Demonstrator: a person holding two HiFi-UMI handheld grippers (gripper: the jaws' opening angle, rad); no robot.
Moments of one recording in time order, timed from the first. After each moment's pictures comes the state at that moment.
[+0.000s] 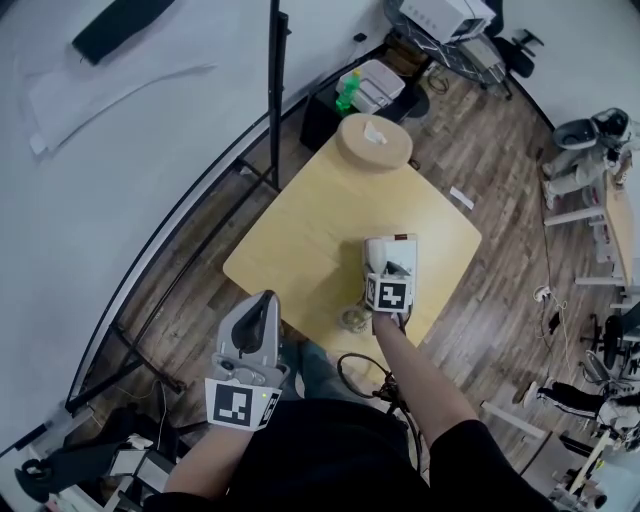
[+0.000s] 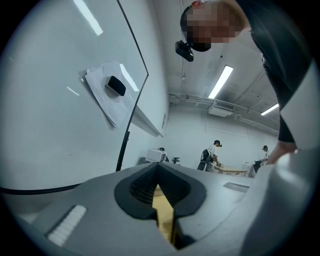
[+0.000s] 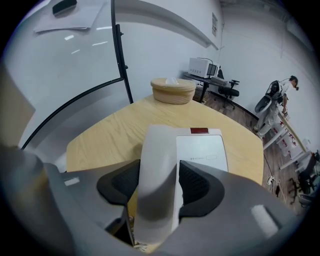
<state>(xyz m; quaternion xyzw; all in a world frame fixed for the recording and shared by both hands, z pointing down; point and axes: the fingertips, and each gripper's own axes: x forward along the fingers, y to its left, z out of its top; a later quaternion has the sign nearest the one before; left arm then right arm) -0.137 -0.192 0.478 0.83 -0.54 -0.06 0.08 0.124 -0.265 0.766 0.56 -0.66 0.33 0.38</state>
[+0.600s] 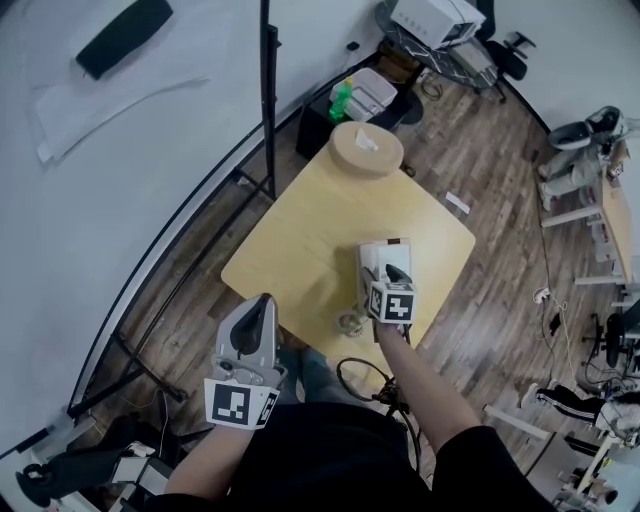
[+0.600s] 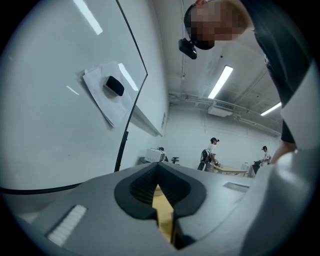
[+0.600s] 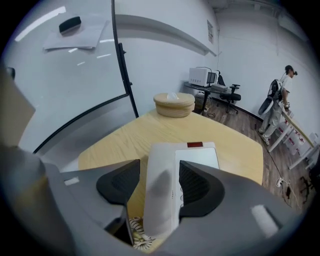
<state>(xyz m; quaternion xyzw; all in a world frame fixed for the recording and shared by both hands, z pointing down) -0.131 -0.189 0.474 0.84 -0.54 -0.06 0.09 0.123 -0.263 0.722 0.56 -0.69 0.32 0.33</state>
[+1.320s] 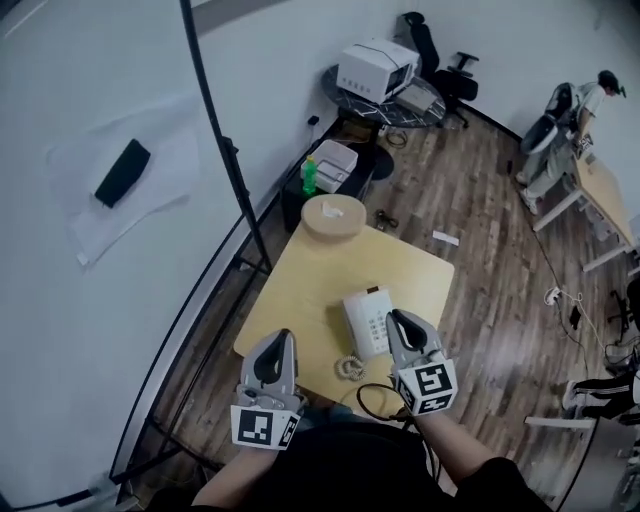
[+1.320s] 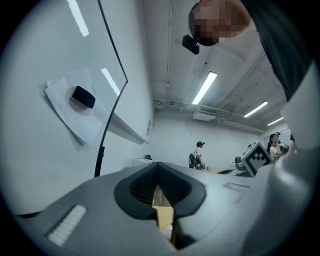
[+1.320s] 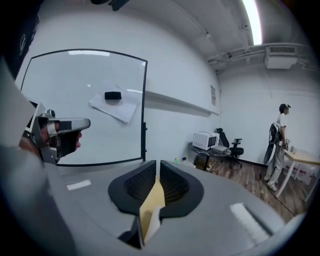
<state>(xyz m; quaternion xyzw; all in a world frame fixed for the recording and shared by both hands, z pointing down) -0.065 -0.199 0.397 0.88 -0.48 -0.08 0.04 0.134 -0.205 0.455 0.58 -0.80 0.08 0.15</state>
